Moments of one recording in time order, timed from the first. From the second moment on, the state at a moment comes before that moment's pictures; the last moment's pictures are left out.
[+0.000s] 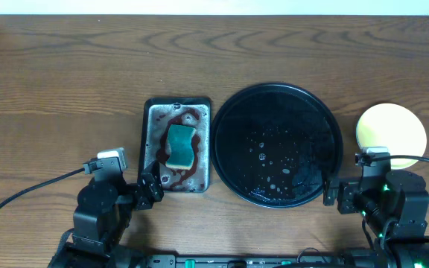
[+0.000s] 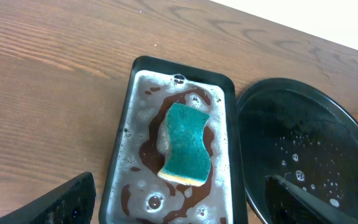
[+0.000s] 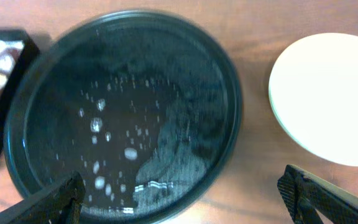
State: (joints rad) left arm -0.26 0.40 0.63 -0.79 -0.06 -0.41; right arm 0.05 0.52 0.67 -0.88 -0.10 0.04
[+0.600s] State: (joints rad) left arm -0.26 0.40 0.63 -0.79 -0.06 -0.41; right arm 0.05 0.49 0.66 -1.02 -0.10 0.04
